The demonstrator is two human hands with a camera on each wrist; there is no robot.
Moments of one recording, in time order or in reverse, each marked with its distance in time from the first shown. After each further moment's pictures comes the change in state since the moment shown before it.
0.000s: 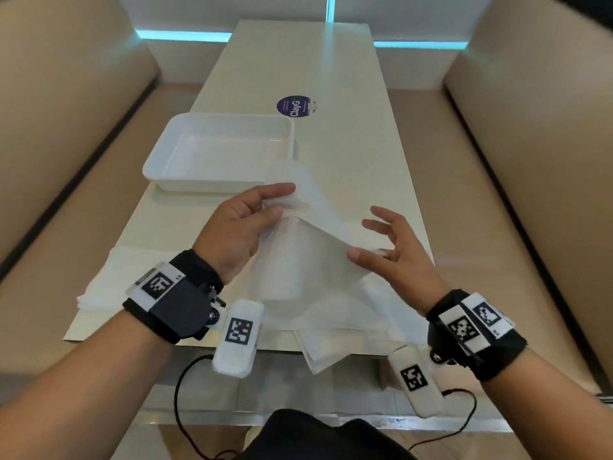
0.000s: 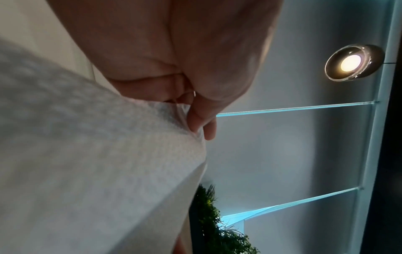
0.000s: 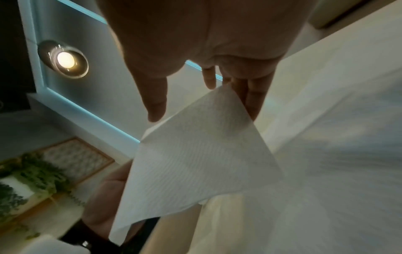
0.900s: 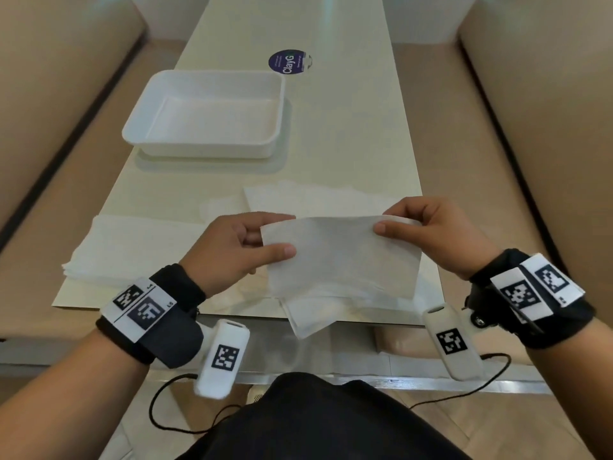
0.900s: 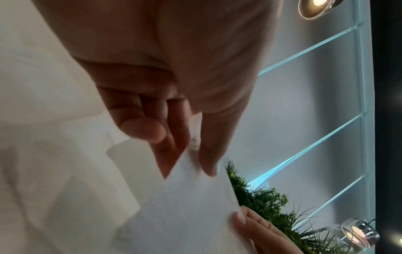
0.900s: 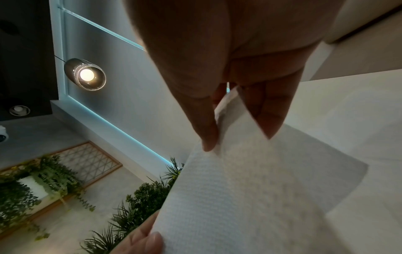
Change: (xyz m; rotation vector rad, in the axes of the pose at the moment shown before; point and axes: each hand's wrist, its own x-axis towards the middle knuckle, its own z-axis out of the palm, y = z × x) left_hand -0.039 -0.030 0.017 0.409 -0.073 -0.126; right_hand -0.002 0.005 -0.054 -0.142 -0.121 0.061
